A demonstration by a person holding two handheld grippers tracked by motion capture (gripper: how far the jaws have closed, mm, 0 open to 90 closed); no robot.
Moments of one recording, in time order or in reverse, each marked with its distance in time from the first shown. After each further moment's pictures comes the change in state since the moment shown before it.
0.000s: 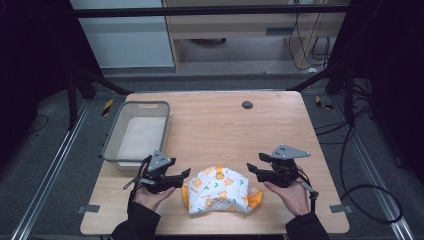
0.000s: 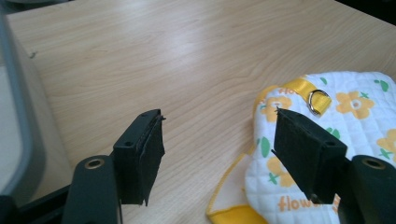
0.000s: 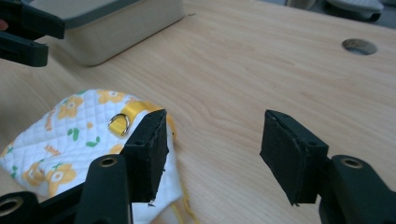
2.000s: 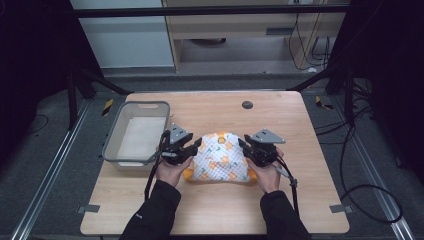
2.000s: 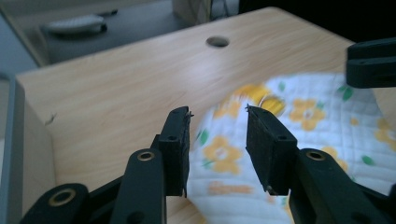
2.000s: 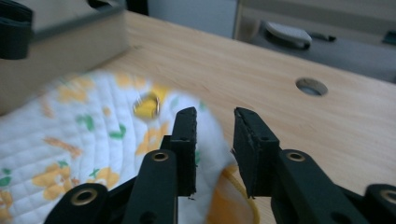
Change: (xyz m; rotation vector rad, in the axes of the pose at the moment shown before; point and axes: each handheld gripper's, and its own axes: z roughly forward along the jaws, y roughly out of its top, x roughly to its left) left arm 0.009 0.060 0.057 -0.075 0.121 -0.040; right arm -0.005 0.027 0.069 -0.096 -0.212 -0.015
